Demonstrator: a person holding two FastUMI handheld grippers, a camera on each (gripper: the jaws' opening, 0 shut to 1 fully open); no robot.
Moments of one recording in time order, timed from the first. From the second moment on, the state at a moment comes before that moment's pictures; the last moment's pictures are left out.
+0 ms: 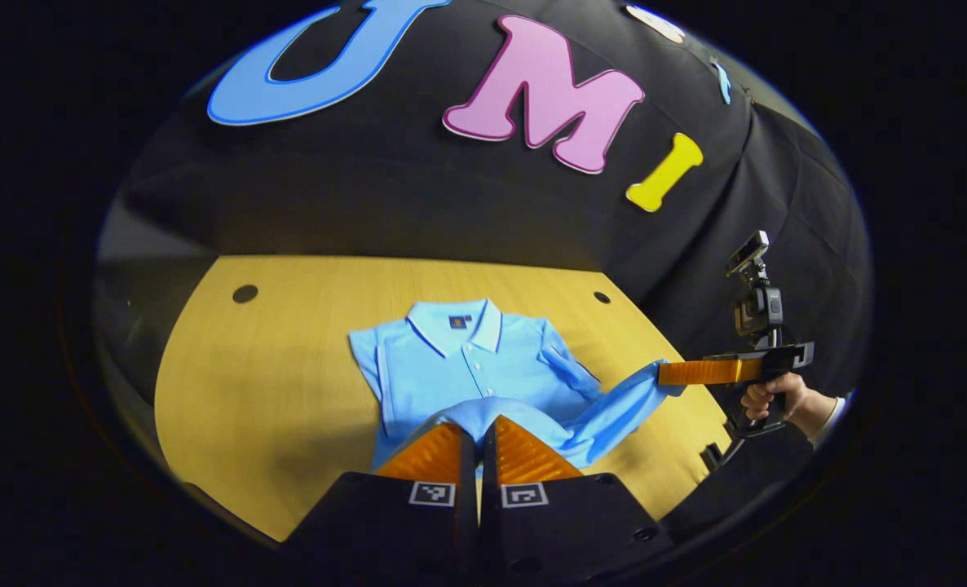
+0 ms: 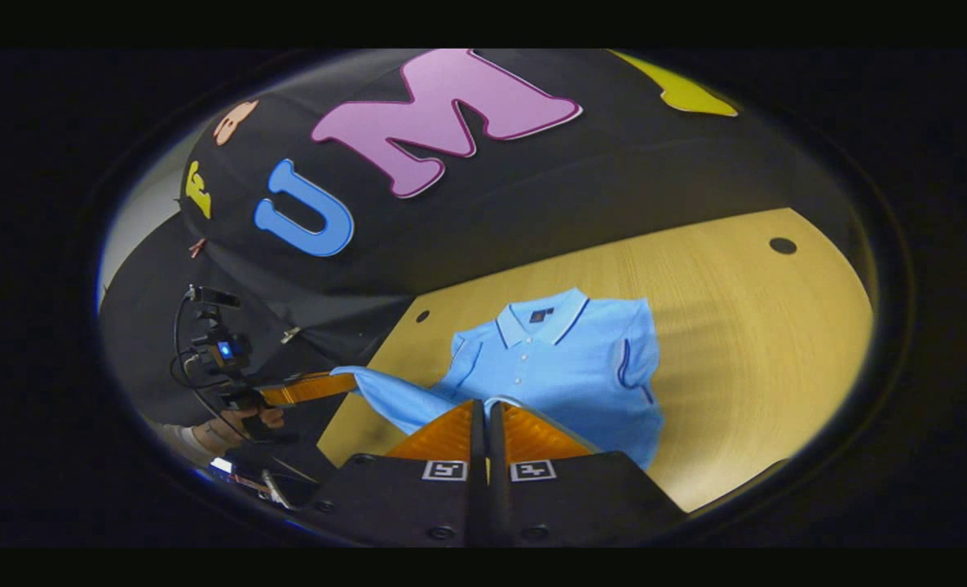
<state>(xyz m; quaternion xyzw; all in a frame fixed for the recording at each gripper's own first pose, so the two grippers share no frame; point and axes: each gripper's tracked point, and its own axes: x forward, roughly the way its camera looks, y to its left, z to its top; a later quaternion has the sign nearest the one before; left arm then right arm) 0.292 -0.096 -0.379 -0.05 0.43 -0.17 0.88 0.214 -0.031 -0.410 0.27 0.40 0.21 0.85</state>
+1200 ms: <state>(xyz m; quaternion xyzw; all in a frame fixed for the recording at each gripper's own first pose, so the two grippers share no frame) 0.458 -0.037 -0.442 0.05 0.42 -0.01 0.91 0.389 -0.084 -0.492 0.04 0.38 0.13 0.92</state>
